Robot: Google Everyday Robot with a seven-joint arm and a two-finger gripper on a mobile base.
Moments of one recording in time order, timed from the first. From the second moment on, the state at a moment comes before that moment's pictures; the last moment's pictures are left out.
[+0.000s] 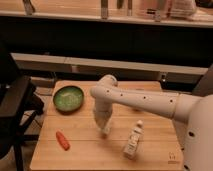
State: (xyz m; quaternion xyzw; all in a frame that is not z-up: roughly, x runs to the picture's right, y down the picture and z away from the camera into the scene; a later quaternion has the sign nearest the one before) arm -0.012 0.181 0.772 -0.32 -0.25 -0.48 0.78
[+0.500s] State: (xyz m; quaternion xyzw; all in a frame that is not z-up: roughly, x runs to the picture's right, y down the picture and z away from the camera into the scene) arm 0.013 0.134 0.760 -0.32 -0.23 -0.47 0.79
